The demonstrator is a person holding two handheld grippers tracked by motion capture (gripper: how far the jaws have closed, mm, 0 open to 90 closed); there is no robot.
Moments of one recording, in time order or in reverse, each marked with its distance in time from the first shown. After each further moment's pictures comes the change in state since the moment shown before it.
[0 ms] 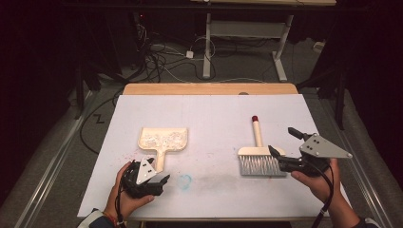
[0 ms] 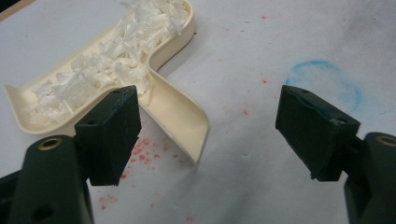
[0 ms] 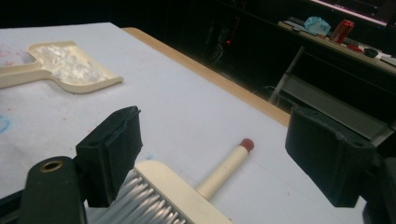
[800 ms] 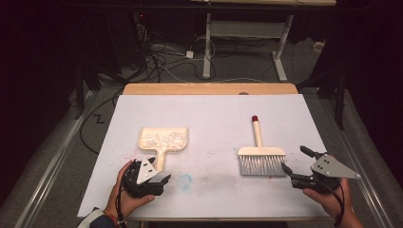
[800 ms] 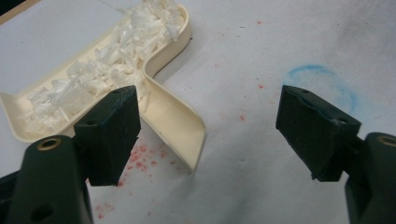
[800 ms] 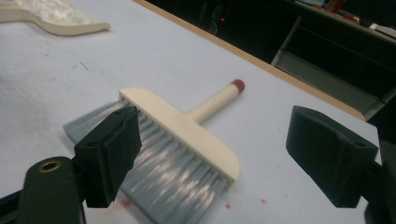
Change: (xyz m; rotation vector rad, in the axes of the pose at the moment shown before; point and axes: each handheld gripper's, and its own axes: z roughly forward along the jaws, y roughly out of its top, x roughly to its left) left arm 0.000 0.001 0.002 -0.008 -0.014 0.015; right arm -0.009 -0.070 -0.020 0.061 -0.027 0.002
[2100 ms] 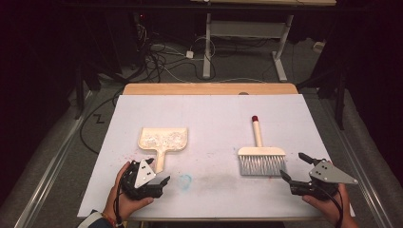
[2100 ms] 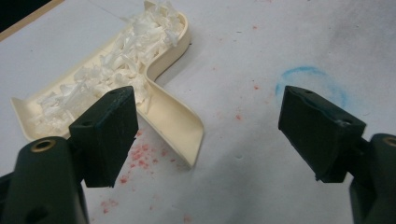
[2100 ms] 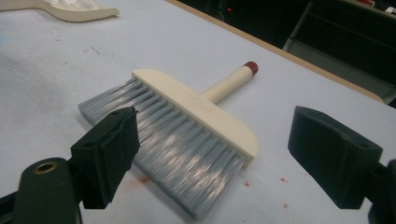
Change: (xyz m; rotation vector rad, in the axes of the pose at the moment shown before) left arm -0.004 -0.002 -0.008 -0.025 0.013 0.015; right arm 0.008 -0.014 -0.001 0.028 0.034 0.027
